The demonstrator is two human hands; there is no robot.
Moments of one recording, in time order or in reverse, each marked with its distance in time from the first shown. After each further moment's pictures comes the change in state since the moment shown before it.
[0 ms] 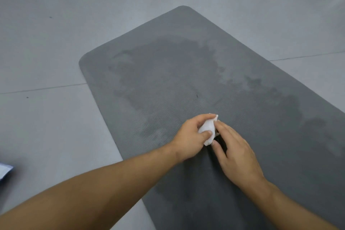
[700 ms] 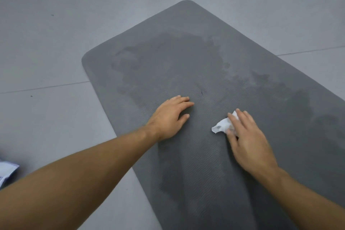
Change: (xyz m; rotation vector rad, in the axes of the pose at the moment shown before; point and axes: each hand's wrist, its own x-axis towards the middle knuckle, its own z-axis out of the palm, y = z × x) left_hand 0.031 -0.017 -0.089 1.002 0.030 0.233; right_hand 0.019 0.035 0.003 -0.261 0.001 0.109
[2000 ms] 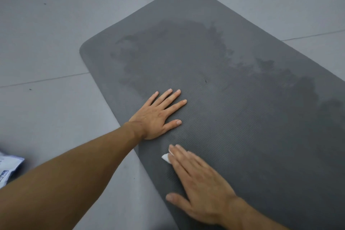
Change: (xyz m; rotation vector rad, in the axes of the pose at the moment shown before) left_hand -0.038 -0.068 0.010 0.400 -0.078 0.205; right_hand -0.093 -0.109 0.048 -0.097 -0.383 -0.568
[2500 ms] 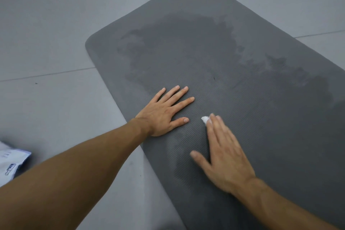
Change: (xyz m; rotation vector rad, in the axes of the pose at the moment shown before) left_hand -0.001 -0.001 -0.002 -0.018 -0.004 0.002; right_hand 0.016 0.042 -0.015 0.013 0.131 0.393
